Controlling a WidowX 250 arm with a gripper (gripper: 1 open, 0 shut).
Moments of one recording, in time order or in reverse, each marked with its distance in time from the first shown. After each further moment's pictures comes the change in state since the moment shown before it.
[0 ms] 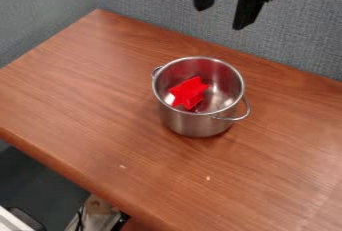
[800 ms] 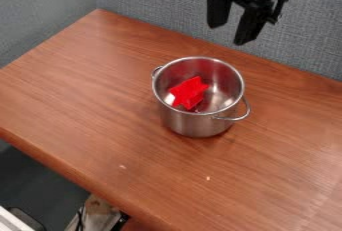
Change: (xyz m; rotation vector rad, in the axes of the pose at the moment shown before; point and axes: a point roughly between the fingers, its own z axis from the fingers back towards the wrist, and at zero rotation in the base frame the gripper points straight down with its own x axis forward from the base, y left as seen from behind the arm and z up) arm 0.002 -0.010 -0.021 0.050 0.043 -0.014
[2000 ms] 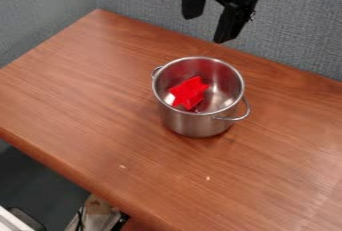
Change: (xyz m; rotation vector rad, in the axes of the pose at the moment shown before) arm -0.014 0.024 0.006 0.044 -0.008 -0.043
